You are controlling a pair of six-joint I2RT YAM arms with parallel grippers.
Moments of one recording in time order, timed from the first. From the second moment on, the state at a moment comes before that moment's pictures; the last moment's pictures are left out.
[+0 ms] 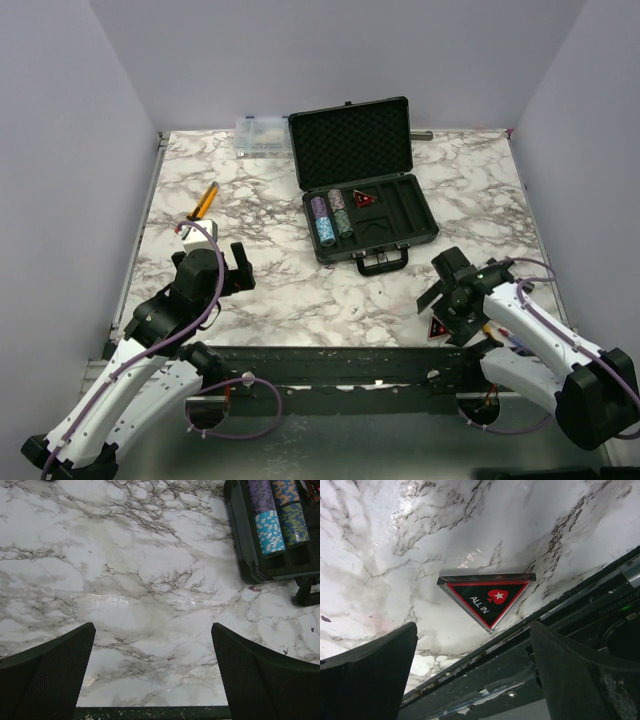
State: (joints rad) left arm -0.59 0.54 0.72 -0.79 -0.43 -0.52; right arm 0.42 1.00 0.56 -1.03 0.11 1.29
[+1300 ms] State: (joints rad) left arm -0.59 0.52 0.72 -0.79 -0.43 -0.52; right arm 0.42 1.30 0.63 -0.83 0.10 1.27
